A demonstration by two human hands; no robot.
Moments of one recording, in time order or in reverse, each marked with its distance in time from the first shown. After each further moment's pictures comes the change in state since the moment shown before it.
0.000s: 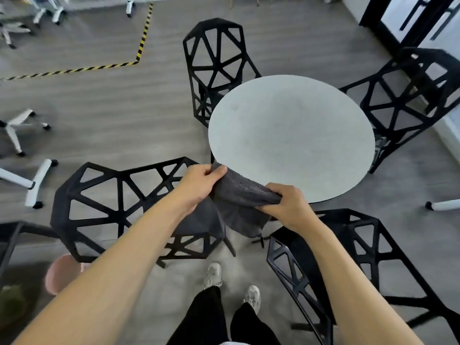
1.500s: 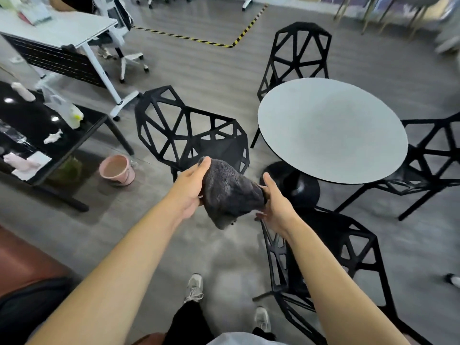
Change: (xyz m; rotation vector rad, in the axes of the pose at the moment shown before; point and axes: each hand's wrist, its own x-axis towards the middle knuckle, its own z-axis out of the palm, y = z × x) left_hand -0.302 -0.108 0.117 -0.557 0.515 -0.099; right_hand -0.211 0.034 0.016 0.428 -0.426 0.388
